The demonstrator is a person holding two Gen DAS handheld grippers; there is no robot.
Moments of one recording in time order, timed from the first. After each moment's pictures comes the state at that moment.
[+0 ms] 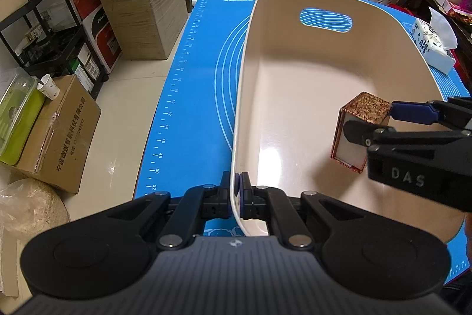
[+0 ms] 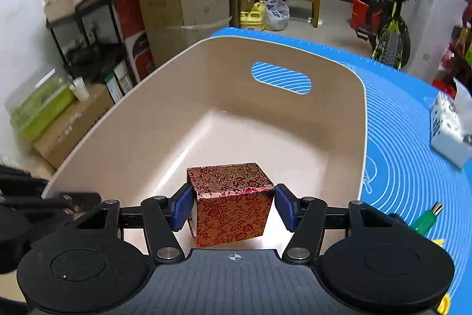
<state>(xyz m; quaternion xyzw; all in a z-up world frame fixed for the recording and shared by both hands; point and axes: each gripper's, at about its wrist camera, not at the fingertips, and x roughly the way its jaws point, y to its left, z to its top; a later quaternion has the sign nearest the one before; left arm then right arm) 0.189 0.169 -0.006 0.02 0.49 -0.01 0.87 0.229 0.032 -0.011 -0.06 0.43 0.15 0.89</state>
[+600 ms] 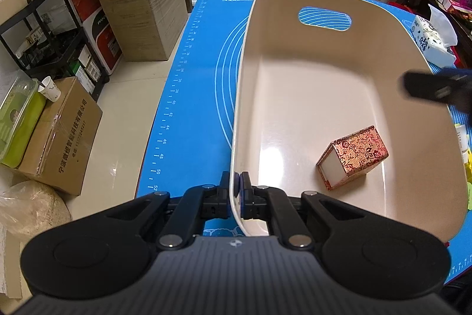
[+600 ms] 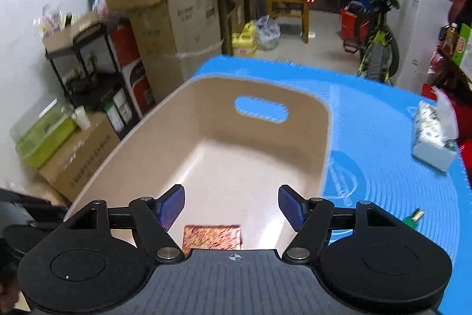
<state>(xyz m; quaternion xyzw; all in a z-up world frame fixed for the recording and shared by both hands) 0.189 0.165 -0.006 0.03 0.49 -0.01 0.87 0.216 -0.002 0.034 -0.01 0.38 0.14 0.91</state>
